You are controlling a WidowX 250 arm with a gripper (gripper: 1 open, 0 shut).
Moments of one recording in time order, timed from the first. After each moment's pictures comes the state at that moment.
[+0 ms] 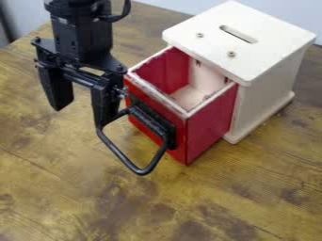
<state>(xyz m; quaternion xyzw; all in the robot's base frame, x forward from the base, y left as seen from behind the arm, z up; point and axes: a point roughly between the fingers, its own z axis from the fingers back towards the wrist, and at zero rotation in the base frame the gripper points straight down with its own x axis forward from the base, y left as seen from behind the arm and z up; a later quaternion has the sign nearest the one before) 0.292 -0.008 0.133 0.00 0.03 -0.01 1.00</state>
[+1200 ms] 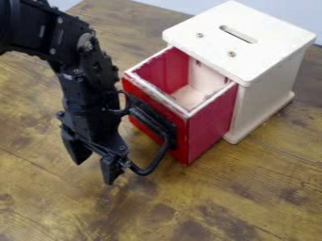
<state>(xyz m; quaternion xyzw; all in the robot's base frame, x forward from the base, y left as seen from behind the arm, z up) 0.298 -0.009 0.042 0.00 -0.04 -0.08 1.00</state>
